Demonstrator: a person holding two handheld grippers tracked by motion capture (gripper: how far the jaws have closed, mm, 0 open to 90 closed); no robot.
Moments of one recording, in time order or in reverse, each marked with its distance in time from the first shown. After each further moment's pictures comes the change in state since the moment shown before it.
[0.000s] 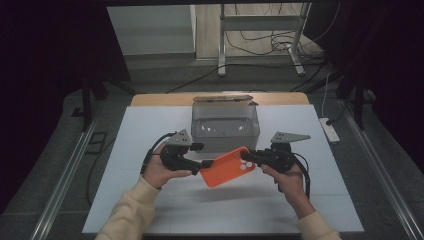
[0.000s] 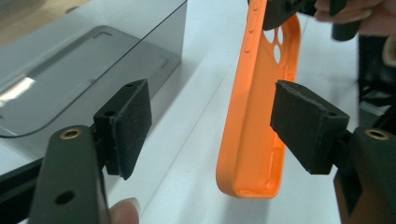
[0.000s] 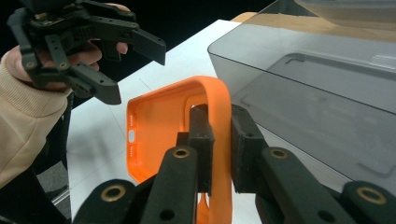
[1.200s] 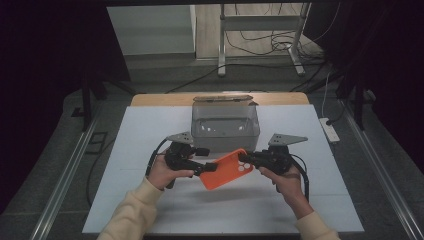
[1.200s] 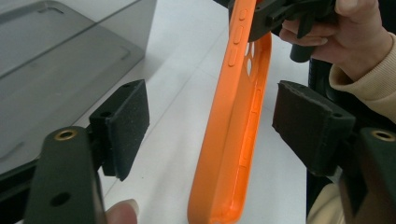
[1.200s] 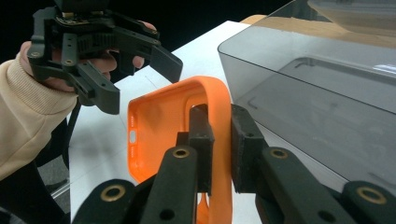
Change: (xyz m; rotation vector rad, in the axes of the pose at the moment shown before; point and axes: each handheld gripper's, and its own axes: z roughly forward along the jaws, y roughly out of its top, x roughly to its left) left arm 0.003 -0.006 0.019 -0.005 -0.158 -0.120; right arm 0.003 -0.004 0.005 -0.005 0.028 -0.046
